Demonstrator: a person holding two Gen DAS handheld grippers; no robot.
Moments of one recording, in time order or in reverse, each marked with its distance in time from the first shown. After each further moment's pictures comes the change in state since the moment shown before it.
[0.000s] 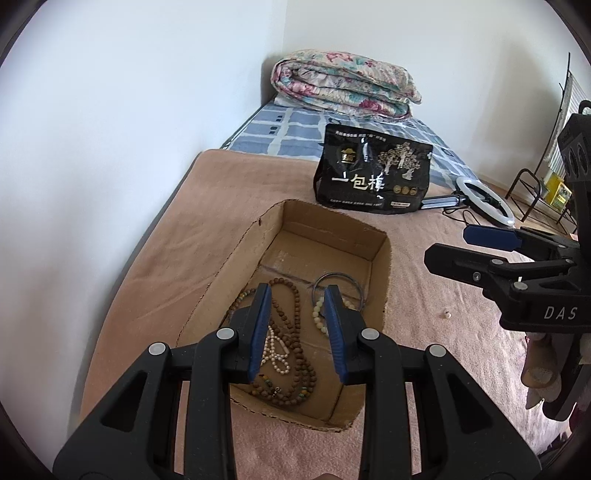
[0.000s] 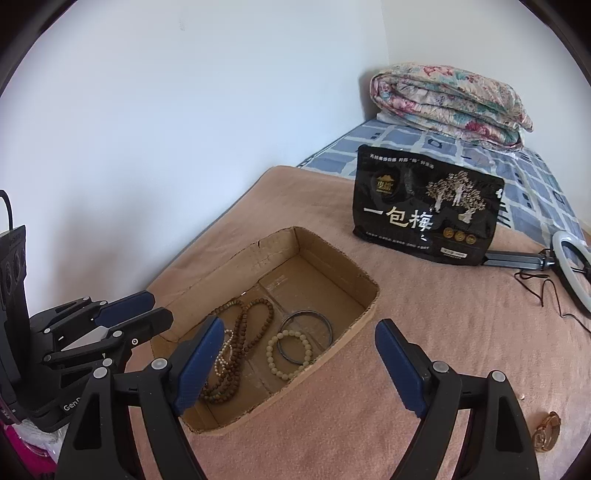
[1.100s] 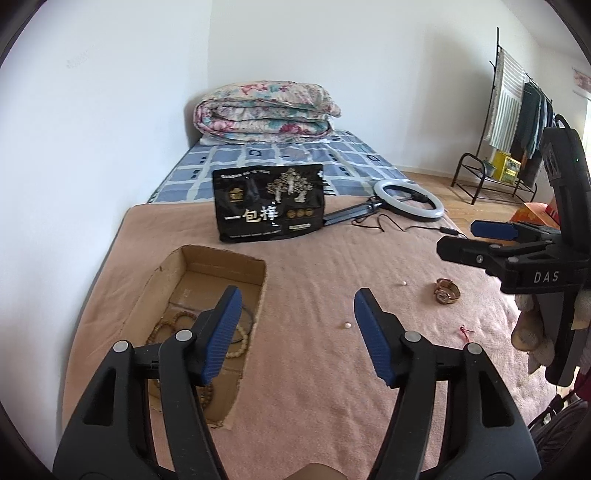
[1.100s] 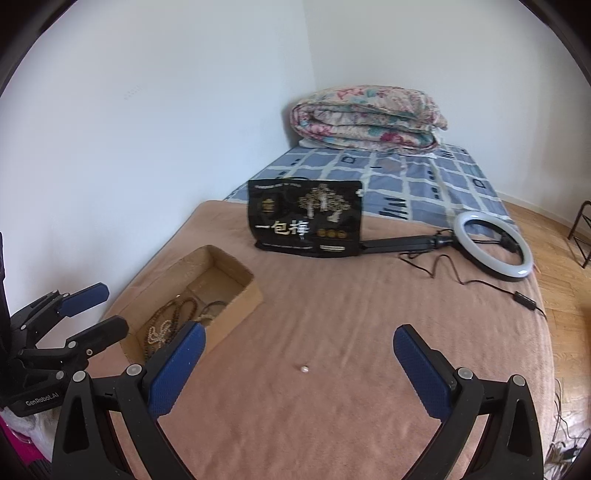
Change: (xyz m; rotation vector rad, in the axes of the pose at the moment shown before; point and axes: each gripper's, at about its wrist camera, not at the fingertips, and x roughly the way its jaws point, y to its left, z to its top) left arm -0.053 -0.125 0.006 0.183 -0.094 -0.166; right arm -0.131 -0.102 -0.048 0.126 -0.106 -0.171
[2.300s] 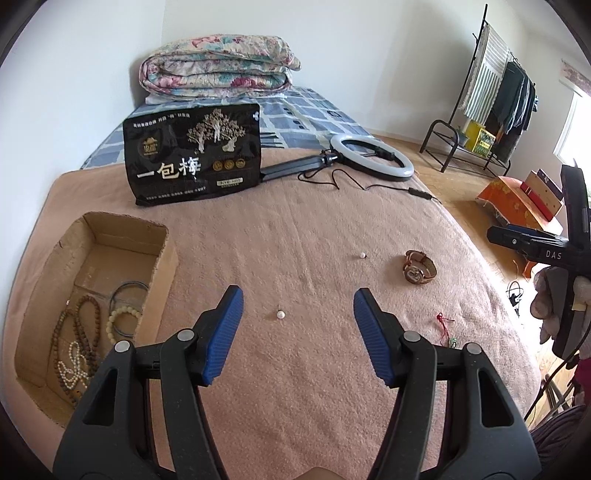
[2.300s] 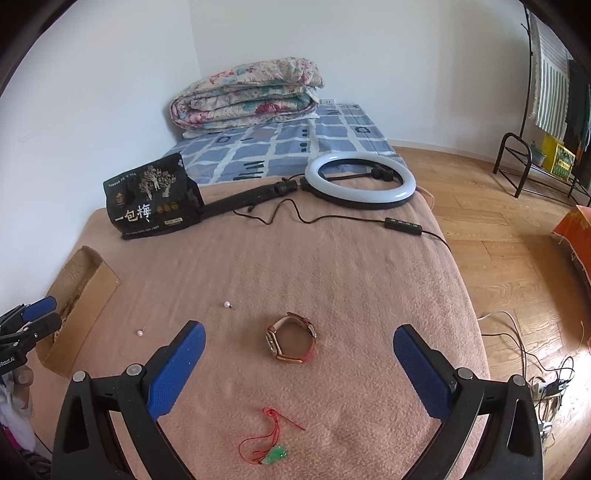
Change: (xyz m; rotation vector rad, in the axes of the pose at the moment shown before) left arm 0.103 -0.059 -0.015 0.007 0.159 -0.148; right arm -0.022 -0.192 -0.072 0.215 0.068 -0.249
